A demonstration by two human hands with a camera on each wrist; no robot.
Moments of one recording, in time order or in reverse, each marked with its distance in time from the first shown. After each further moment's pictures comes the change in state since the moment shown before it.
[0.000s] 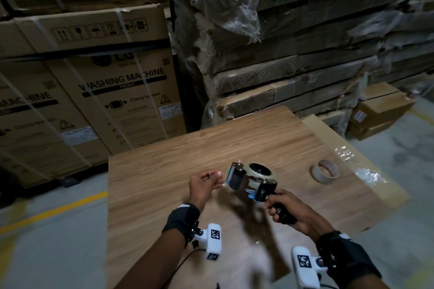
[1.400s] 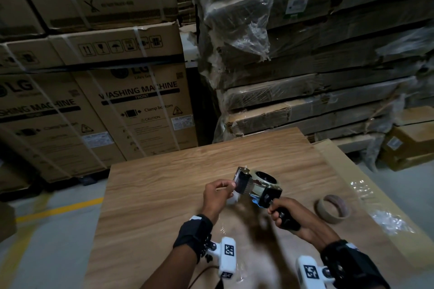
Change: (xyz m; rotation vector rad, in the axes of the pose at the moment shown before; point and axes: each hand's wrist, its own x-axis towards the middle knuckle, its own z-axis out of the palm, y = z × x) left_hand 0.026 0.002 0.096 0.134 0.122 0.087; right_hand 0.048 -0.071 -0.063 0.059 -0.055 0.096
